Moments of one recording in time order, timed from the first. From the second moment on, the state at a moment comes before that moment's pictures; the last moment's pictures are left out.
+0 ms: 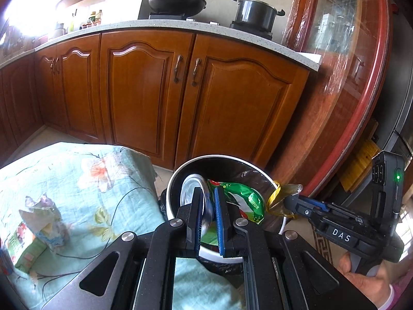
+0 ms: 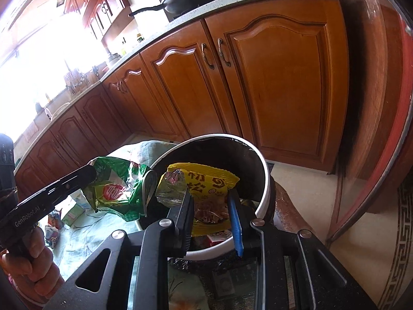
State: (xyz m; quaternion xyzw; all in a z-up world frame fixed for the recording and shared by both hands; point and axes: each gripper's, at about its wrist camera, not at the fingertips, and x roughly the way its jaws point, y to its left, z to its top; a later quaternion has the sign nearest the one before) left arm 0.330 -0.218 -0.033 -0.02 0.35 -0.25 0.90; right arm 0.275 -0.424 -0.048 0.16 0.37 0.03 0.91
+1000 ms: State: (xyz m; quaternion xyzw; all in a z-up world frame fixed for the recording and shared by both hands) left arm 0.338 -0.199 -0.066 -0.06 0.39 -0.22 0.89; right arm 0.278 -0.419 -0.058 0.20 0.39 0.06 0.90
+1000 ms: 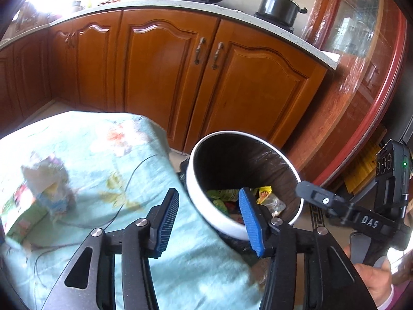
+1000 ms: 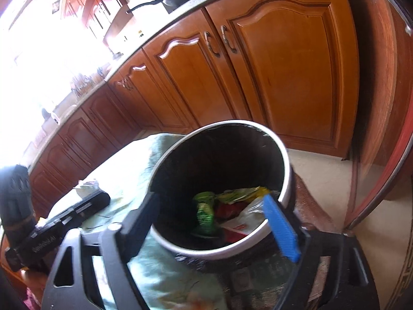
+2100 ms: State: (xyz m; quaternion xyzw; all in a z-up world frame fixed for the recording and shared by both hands) left arm 0.170 0.045 -0.055 -0.14 0.37 0.00 0.92; right arm 0.253 -0.216 -0.071 0.16 0.42 0.21 0.87
